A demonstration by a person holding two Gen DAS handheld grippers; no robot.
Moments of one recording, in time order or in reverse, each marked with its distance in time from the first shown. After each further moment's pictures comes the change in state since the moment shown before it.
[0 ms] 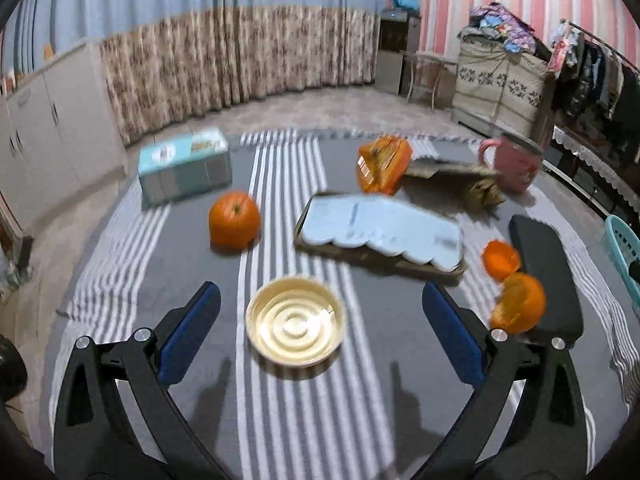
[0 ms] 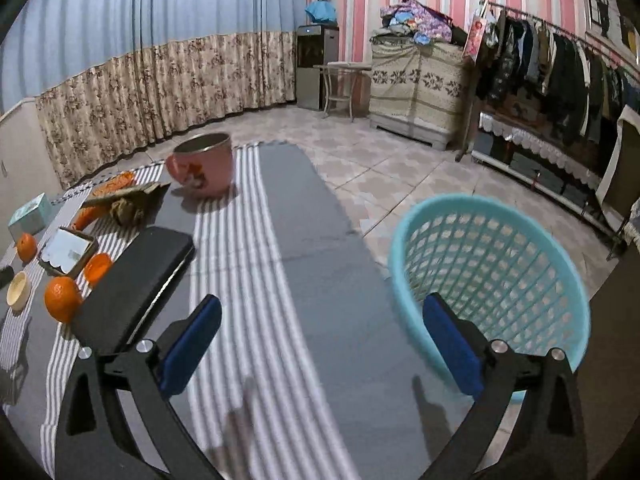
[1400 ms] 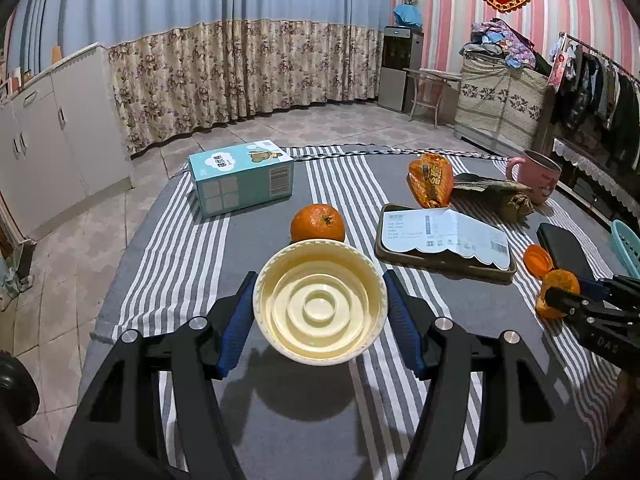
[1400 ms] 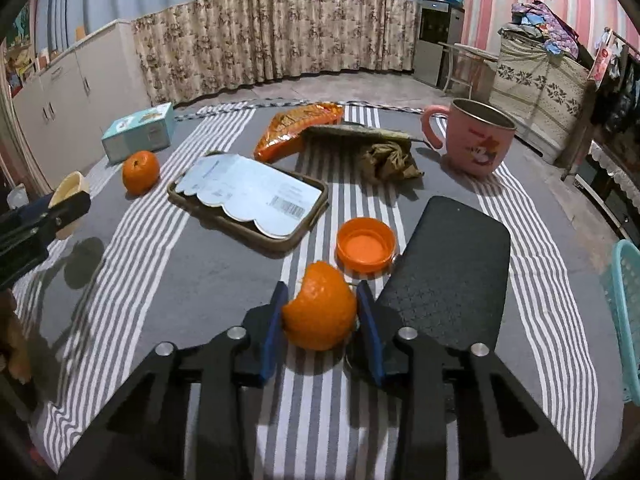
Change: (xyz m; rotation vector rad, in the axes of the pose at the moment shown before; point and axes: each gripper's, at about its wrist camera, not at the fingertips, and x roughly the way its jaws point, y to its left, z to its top) left arm -0.014 0.064 -0.004 0.019 -0.097 0.004; right arm 0.008 0.213 -0.015 -0.247 0.140 0.288
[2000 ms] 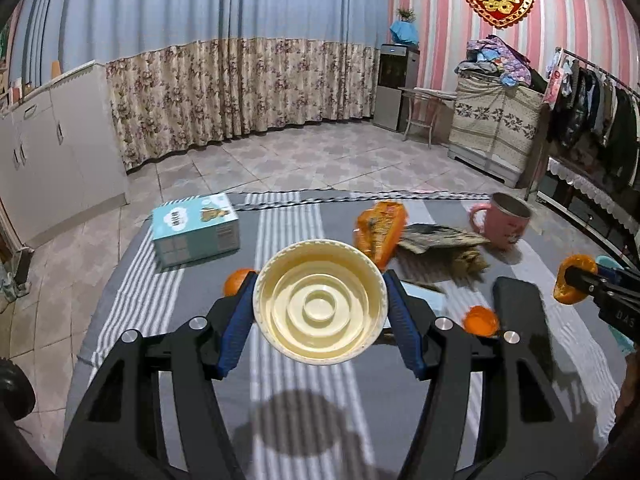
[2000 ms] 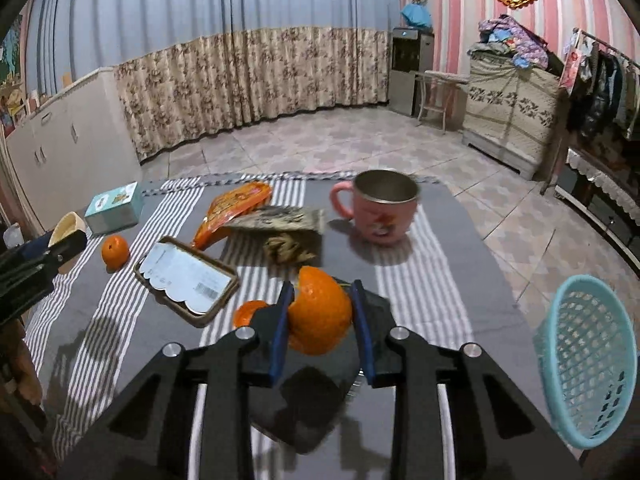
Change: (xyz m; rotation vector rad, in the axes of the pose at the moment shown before) left arm -0.024 -0.074 0.050 -0.017 -0.065 -0.010; right arm -0.057 -0.089 0.046 0.061 -0.134 -0.043
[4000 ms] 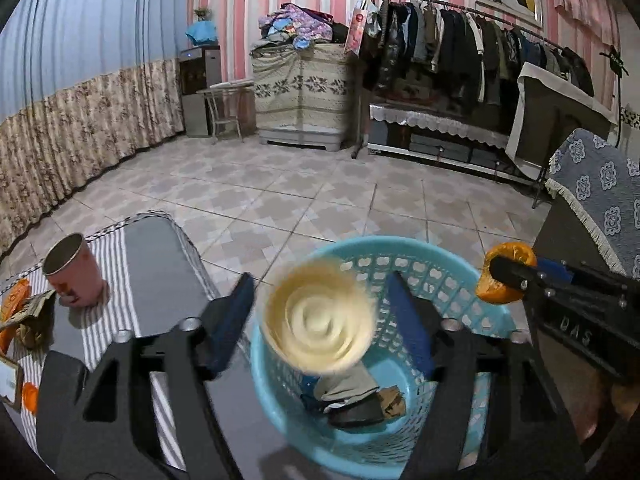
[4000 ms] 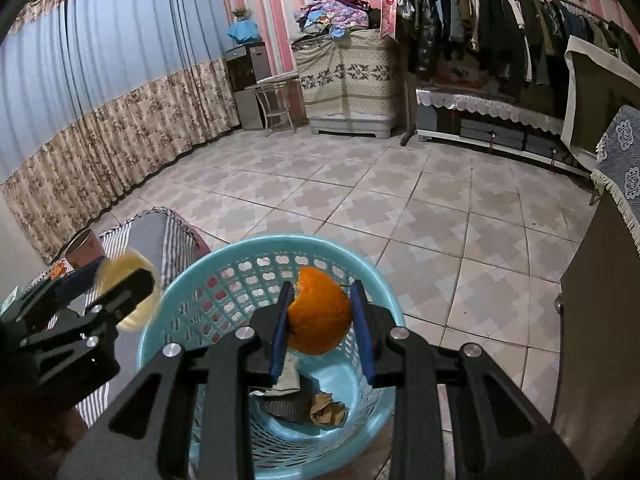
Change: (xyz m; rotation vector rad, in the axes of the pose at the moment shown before) left arm 0.007 -0.463 -0.034 0.354 0.013 -0.487; right arm -0.077 -0.360 -0.086 0.403 -0.068 -0.308
